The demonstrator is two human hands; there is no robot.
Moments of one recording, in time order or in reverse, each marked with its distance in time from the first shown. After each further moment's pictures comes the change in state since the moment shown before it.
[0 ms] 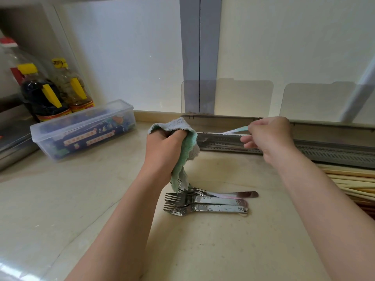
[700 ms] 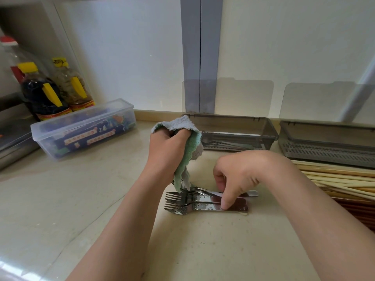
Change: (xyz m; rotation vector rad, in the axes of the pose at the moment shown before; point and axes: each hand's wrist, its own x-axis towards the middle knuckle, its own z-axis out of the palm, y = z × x) left_hand -0.002 -0.002 0.003 0.000 -0.006 0.019; right_hand -0.069 -0.023 0.008 -1.333 -1.052 -0.403
